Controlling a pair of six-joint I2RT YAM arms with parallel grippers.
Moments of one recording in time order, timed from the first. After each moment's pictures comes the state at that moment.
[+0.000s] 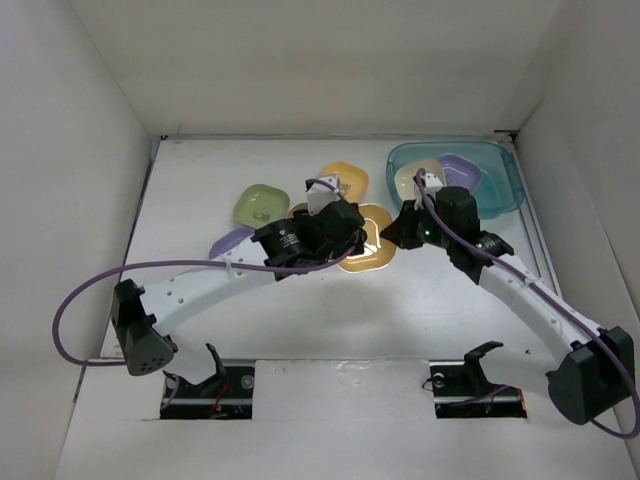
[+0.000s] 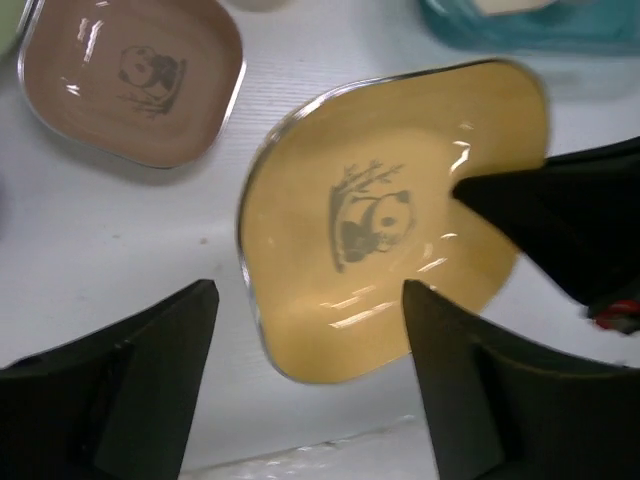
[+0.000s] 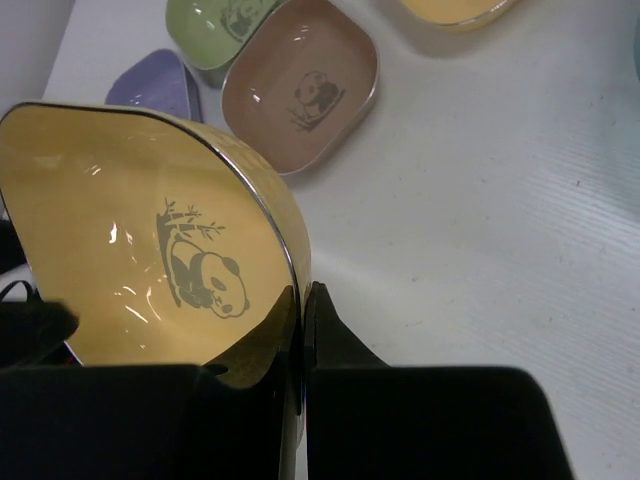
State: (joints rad) left arm -1.06 1.43 1.39 -0.81 -0.53 -0.90; right arm 0.43 1.12 0.86 -0.22 -0.31 0.39
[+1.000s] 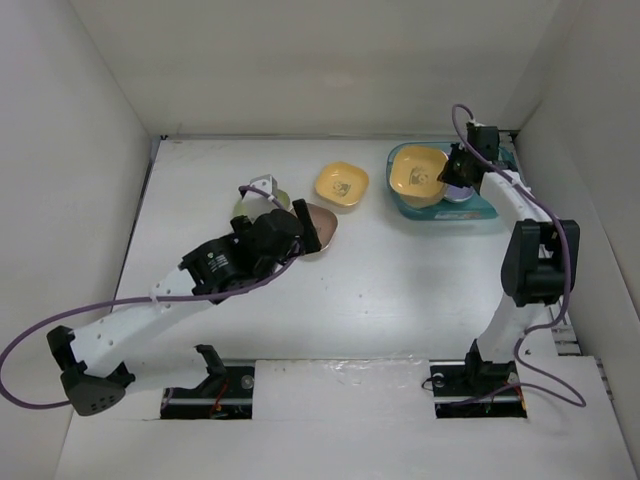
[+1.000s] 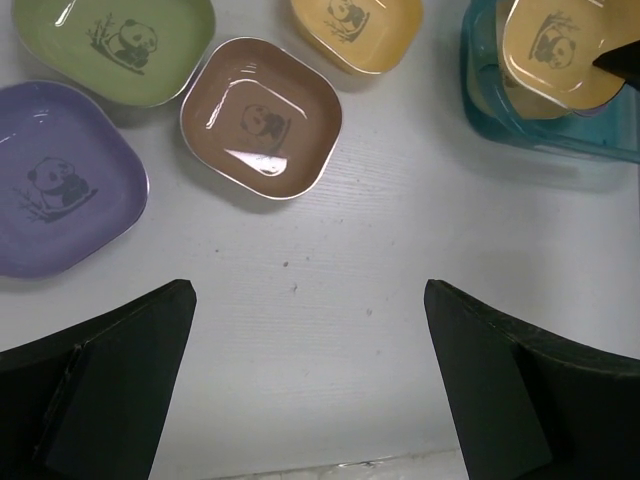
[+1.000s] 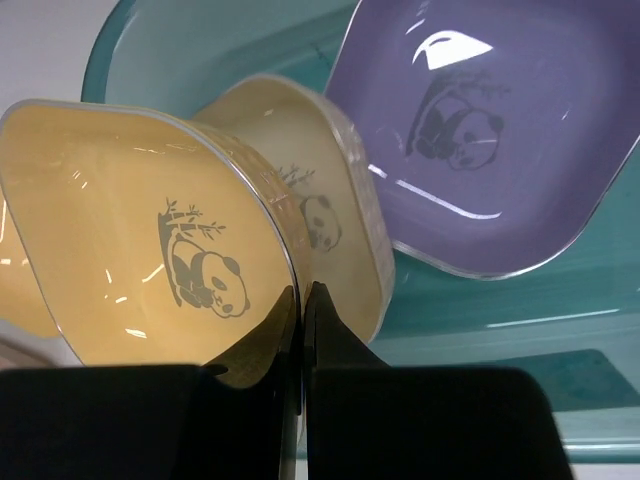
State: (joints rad) left arm -0.99 1.09 1.23 -0.83 -0.65 -0.91; right arm 0.00 1.82 1.44 -0.34 -0.07 0.33
